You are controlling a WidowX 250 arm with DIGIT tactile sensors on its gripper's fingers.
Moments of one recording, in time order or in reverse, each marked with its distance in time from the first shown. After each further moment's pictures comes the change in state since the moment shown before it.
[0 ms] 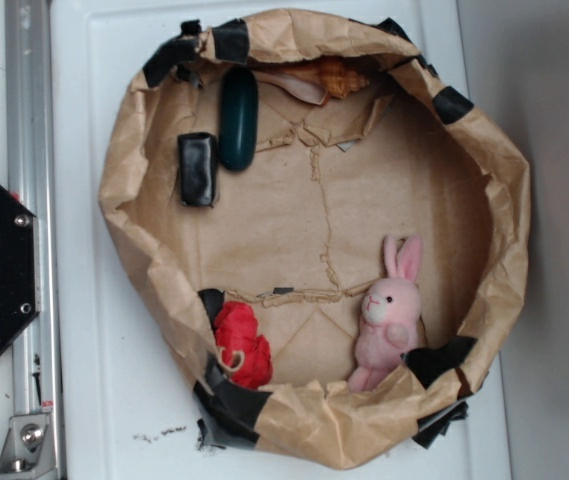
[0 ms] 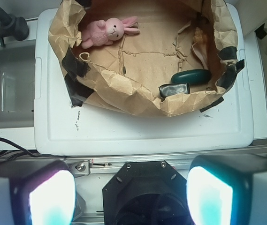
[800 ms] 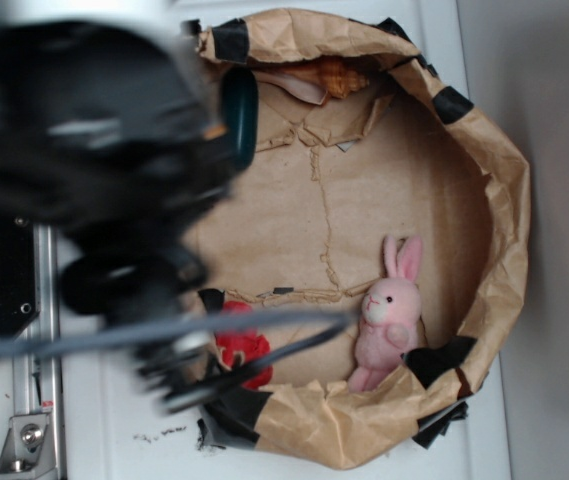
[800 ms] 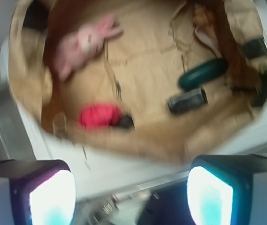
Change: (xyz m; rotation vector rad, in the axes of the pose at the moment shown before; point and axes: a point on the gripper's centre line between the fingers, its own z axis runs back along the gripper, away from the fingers) arm 0.088 0.015 -0.062 -0.076 0.205 0.384
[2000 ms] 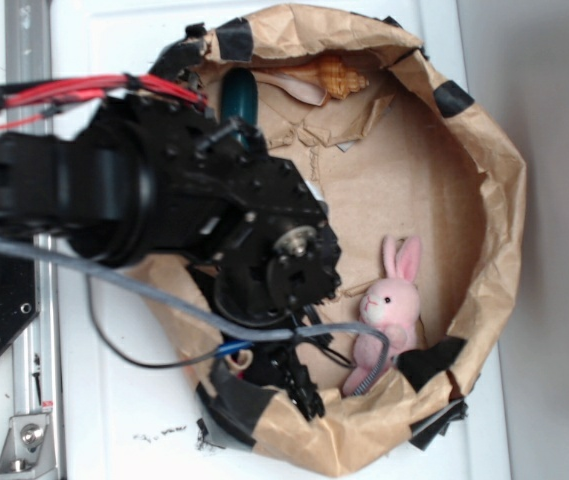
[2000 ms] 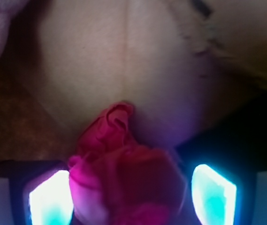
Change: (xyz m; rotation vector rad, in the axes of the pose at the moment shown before) arm -0.013 -0.060 -0.160 -0.266 0.276 0.193
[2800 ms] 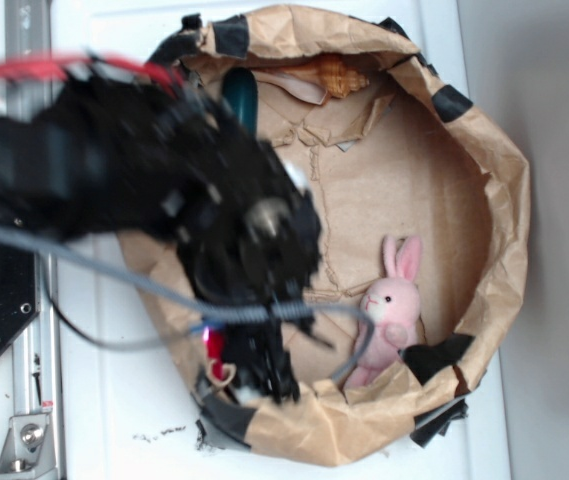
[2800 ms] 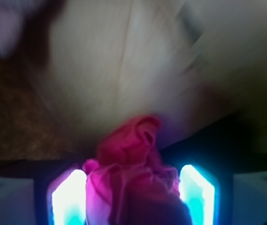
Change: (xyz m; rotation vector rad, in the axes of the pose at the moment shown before) arm 0.006 0.013 0.036 -0.015 -0.124 -0.151
